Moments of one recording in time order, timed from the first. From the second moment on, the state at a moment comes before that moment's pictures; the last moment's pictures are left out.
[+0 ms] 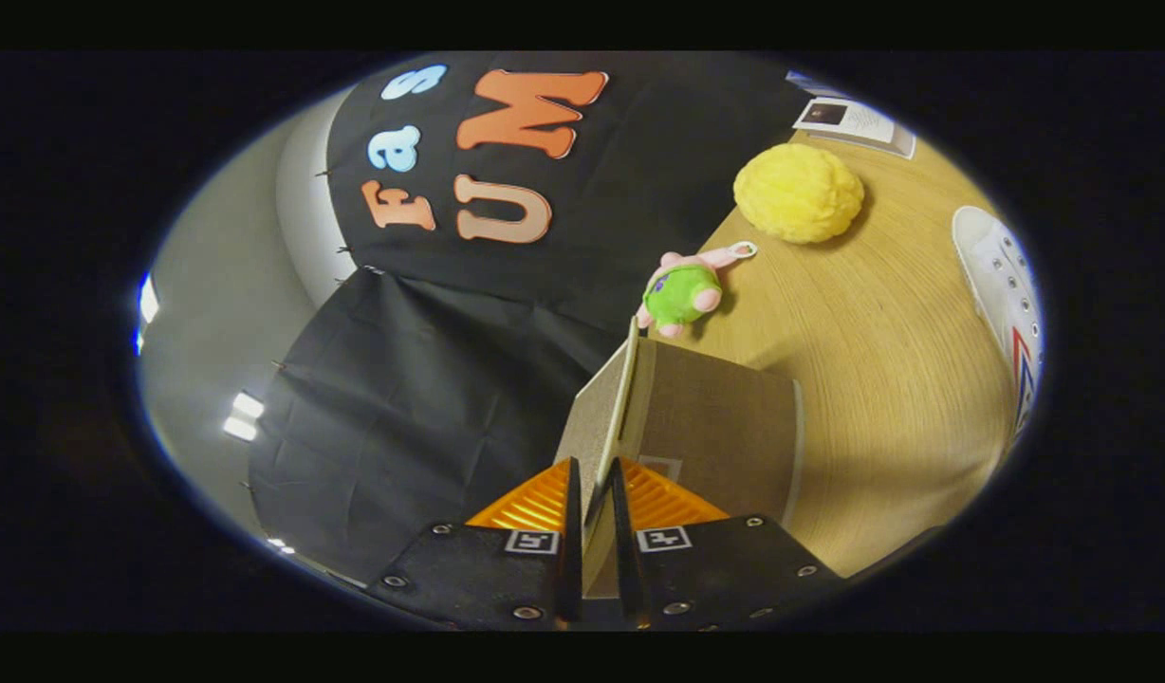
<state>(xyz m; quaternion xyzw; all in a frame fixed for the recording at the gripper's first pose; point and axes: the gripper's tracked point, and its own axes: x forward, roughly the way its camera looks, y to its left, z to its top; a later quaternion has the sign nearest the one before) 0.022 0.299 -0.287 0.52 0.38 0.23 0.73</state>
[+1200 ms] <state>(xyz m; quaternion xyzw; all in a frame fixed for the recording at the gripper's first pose) 0.074 0.561 -0.180 0.43 0.36 0.28 0.78</state>
